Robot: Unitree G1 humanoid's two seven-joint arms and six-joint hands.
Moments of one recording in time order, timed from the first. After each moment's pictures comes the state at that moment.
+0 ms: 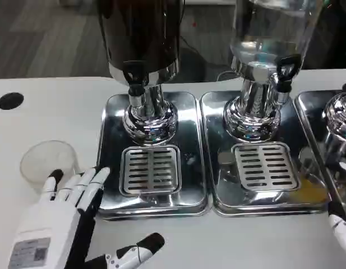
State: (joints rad) left arm 0.68 0.32 -0.10 -0.51 0.95 -0.12 0.22; right arm 0.54 -0.40 -0.19 -0.16 -0.46 -0.48 -0.09
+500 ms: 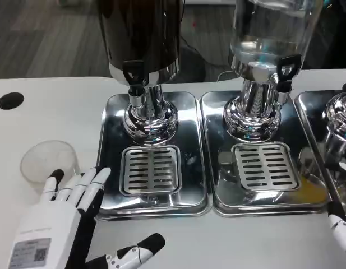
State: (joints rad) left arm 0.68 0.32 -0.10 -0.51 0.95 -0.12 0.22; right arm 0.54 -0.39 -0.19 -0.16 -0.46 -0.48 -0.09
